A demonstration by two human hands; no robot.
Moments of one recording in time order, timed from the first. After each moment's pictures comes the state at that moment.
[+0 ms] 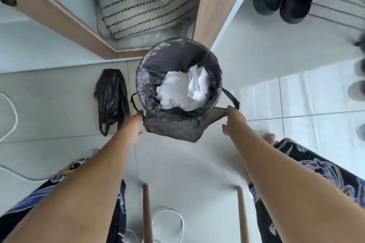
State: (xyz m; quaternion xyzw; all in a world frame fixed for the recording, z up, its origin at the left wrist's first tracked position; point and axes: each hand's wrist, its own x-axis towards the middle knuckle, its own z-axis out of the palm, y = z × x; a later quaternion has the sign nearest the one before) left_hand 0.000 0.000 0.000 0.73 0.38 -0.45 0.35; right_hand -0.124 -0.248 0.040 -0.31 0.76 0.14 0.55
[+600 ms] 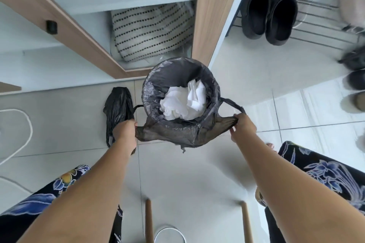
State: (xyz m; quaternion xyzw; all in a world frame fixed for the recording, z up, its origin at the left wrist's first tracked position) left_hand 0.003 0.001 0.051 0.72 0.43 -0.29 0.47; right_hand -0.142 -0.264 0.058 -0.21 0.76 -0.08 0.61
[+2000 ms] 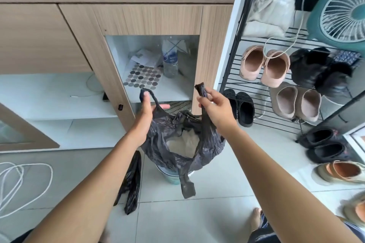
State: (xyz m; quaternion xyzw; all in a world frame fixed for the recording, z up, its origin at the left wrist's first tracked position) left_hand 0.011 -0.062 0.336 0.76 -0.05 -0.23 0.60; right_hand -0.073 -0.235 0.351 -0.67 0.23 -0.19 0.68
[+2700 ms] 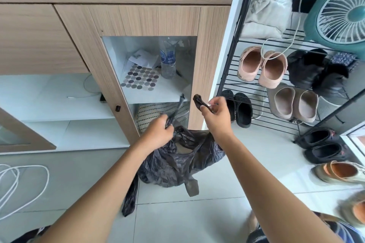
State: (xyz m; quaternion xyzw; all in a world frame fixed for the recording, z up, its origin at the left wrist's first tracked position) left_hand -0.016 -0.076 0.327 0.89 -0.21 -0.20 0.35; right_hand -0.083 -0.235 0.330 -0.71 0.30 -0.22 0.60
